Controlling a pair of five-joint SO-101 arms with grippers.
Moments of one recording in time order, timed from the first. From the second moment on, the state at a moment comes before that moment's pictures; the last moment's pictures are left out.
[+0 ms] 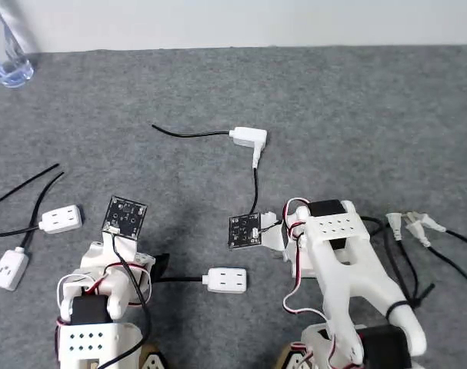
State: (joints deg) left arm -7.9 -81.5 89.7 59.6 -13.7; right arm -11.2 -18.5 50.6 65.1 79.9
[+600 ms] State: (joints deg) left arm -7.4 -81.5 89.7 59.6 -13.7; right arm -12.6 -18.6 53.4 55.1 81.1
